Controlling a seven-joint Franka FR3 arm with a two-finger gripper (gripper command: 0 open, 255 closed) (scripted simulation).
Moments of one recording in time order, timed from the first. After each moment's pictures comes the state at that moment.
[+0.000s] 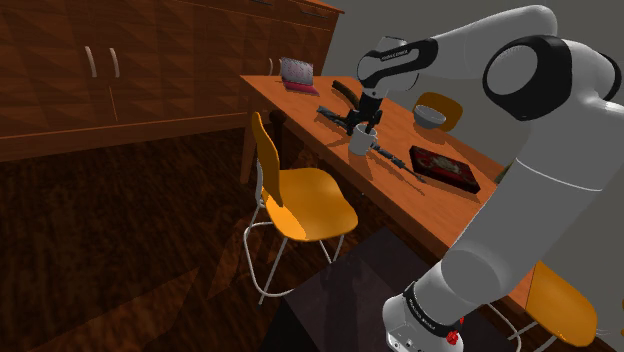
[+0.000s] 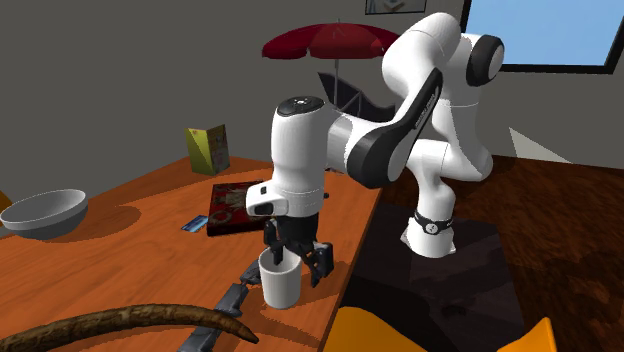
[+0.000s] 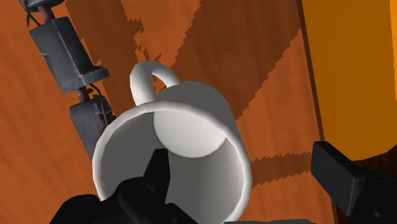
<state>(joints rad) -0.15 0.19 -0.29 -1.92 -0.02 2.10 -0.22</state>
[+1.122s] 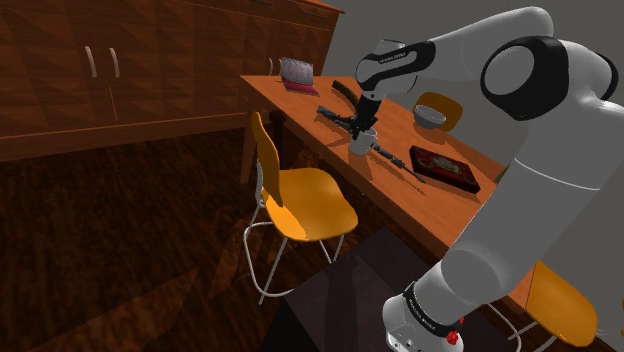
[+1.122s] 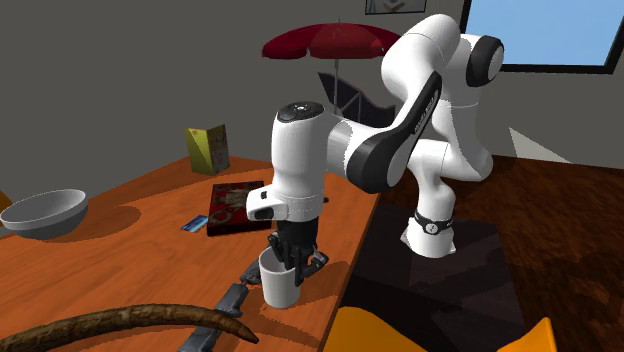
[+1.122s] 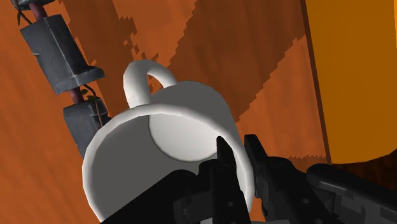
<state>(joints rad) -0.15 0.20 -0.29 -1.93 -0.02 2.12 -0.22</state>
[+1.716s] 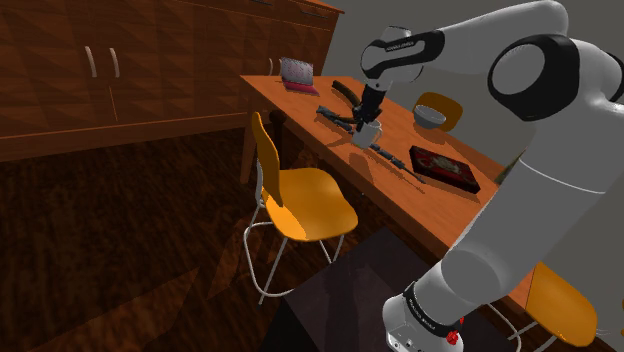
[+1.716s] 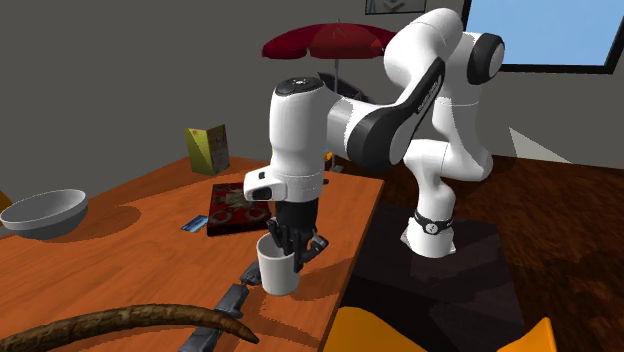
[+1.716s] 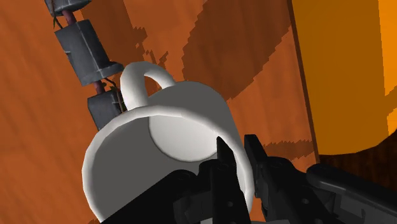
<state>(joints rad) -0.15 0.17 -0.29 -1.88 -0.02 2.04 -0.22</state>
